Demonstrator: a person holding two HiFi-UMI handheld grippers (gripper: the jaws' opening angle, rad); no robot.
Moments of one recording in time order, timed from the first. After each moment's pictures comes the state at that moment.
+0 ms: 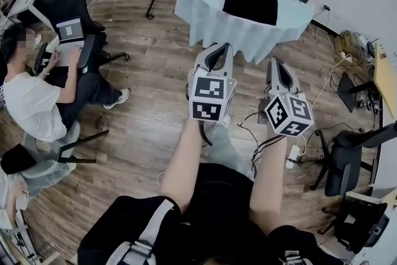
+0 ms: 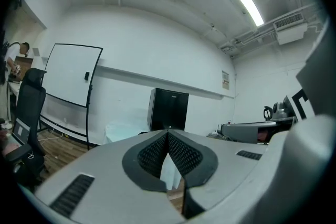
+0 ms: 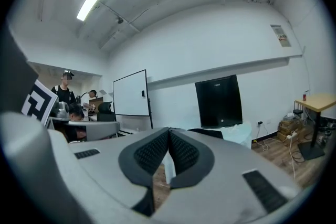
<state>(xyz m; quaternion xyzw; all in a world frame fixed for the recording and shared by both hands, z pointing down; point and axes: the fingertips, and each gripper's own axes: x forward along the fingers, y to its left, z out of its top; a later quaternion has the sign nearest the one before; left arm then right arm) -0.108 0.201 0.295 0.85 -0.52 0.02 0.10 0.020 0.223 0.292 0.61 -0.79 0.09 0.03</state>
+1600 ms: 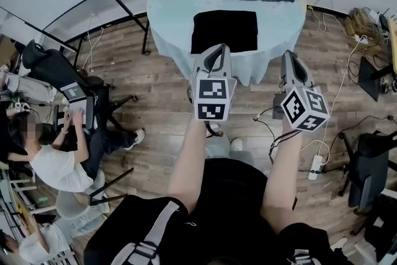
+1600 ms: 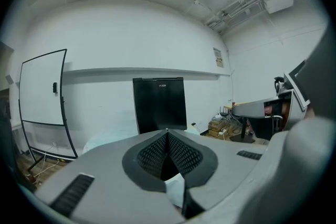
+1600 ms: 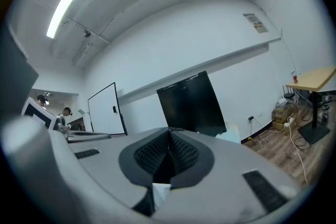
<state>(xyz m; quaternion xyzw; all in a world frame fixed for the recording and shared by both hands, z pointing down) 0.059 -0.011 0.303 0.86 -0.49 0.12 0.03 0.226 0.031 0.299 0.66 -0.74 0.14 -0.06</state>
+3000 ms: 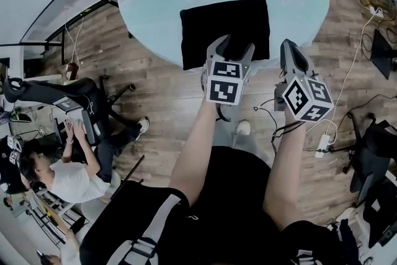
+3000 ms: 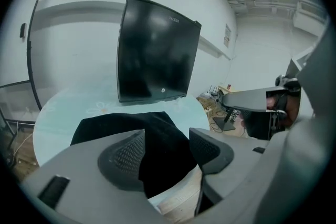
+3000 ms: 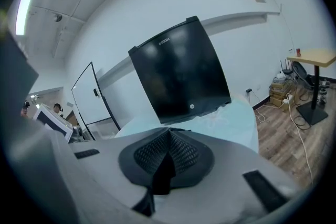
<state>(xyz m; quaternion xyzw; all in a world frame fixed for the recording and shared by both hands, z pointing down) 0.123 -0.175 0.475 0.86 -0.39 0.24 0.21 0.234 -0.144 0.426 0.65 -0.71 0.27 0.01</state>
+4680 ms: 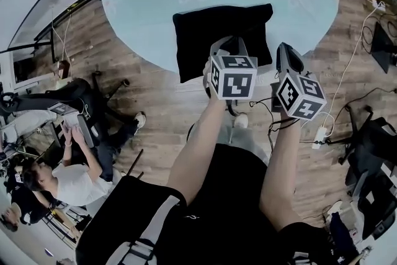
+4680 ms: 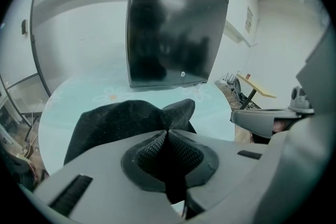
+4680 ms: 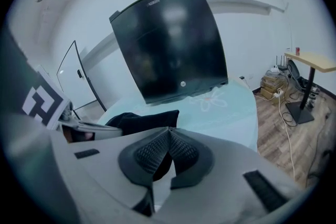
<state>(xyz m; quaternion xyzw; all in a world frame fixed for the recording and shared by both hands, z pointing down) 0.129 -0.224 0.524 0.80 -0.43 0.33 0.26 0.245 -0.180 0.500 0.66 -0.66 0.33 0.10</state>
